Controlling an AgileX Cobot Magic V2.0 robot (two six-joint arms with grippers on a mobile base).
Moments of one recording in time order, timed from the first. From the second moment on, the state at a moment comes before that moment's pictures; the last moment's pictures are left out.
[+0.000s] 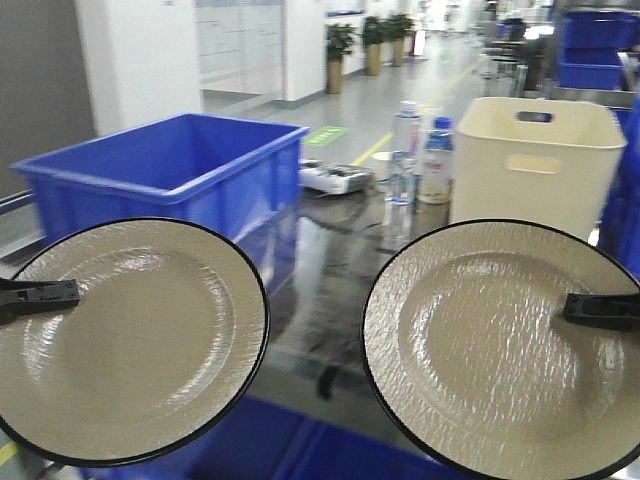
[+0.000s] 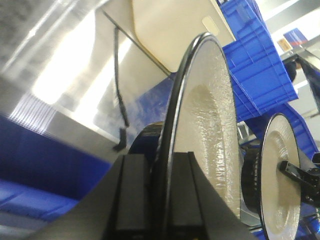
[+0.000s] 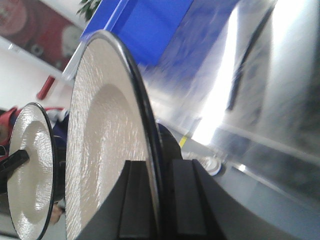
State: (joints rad) left arm 0.36 1.46 -1.08 -1.49 1.17 0.81; right arm -0.38 1.30 -1.02 1.31 1.13 -0.71
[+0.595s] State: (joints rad) left arm 0.36 1.46 -1.08 -1.49 1.17 0.81; right arm -0.38 1.30 -1.02 1.31 1.12 -0.71
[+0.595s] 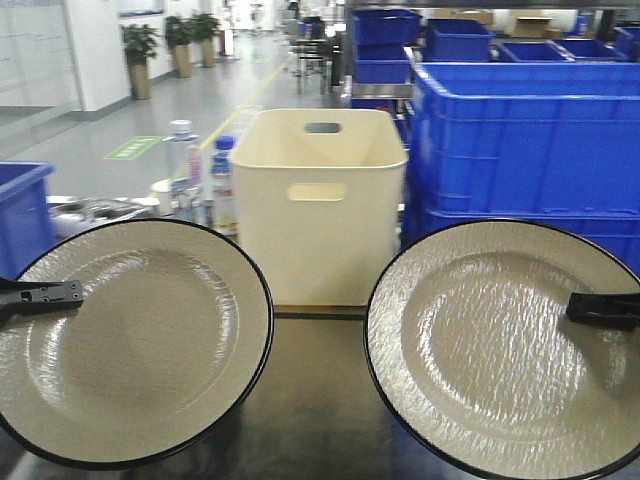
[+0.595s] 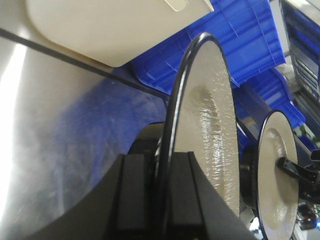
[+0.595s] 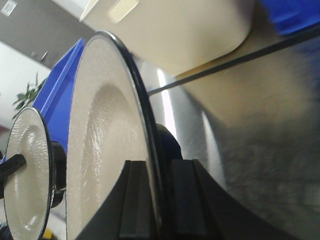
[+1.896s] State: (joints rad) left arm 0.35 1.46 -1.08 -1.49 1.17 0.81; right arm -0.39 1.30 -1.02 1.39 1.07 -0.73
